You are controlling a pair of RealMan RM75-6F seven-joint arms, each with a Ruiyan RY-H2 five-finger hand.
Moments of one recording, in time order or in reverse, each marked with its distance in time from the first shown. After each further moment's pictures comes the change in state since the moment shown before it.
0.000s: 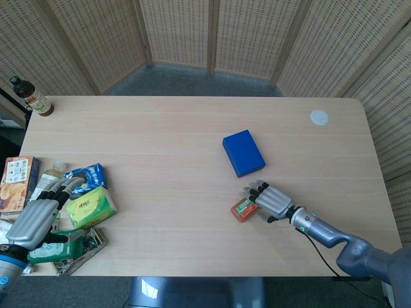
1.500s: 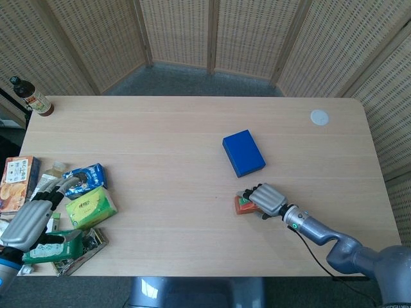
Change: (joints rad) left arm 0.027 0.000 0.008 0.037 0.055 0.026 -0.099; right arm 0.012 -0.075 0.021 0.075 0.029 0.011 0.091
